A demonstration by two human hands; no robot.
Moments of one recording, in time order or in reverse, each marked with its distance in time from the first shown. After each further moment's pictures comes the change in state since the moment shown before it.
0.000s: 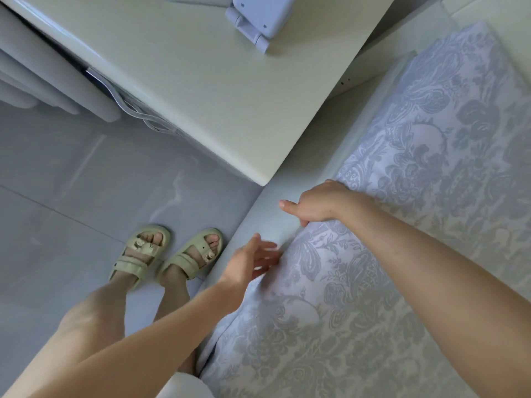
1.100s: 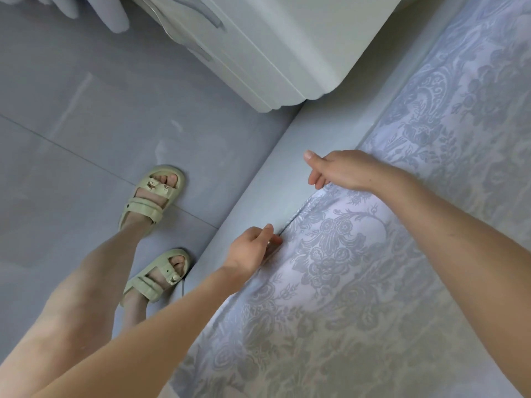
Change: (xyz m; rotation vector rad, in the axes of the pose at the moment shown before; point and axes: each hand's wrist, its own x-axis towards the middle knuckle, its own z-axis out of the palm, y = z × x) left_hand -0.017 -0.104 -0.098 0.406 0.096 0.016; right_hand 0.000 -0.077 0.076 0.552 0.087 0.078
